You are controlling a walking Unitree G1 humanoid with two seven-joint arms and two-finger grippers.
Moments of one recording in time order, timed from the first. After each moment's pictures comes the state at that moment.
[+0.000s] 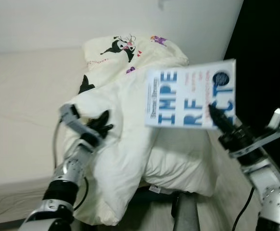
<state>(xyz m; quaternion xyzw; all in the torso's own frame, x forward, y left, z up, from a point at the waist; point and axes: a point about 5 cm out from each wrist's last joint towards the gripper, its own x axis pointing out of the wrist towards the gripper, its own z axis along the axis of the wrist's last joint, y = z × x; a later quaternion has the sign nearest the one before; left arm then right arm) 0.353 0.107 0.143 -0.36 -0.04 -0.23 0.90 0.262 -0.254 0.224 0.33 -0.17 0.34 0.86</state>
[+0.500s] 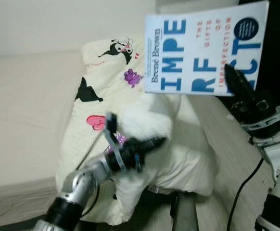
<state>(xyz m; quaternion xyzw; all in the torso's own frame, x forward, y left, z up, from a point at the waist) 0.273 0.021 0.144 -0.31 0.03 -0.64 0.70 0.264 -0.253 0.290 0.29 -0.26 0.39 0.83</state>
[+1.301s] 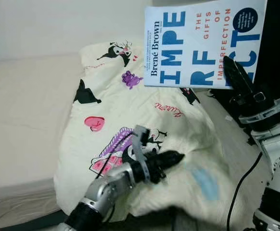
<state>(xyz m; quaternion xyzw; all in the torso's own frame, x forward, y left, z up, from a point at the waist) 0.285 -0.013 0.120 -0.28 0.10 -0.50 0.81 0.271 -0.249 0.293 0.29 -0.26 0.37 0.84</state>
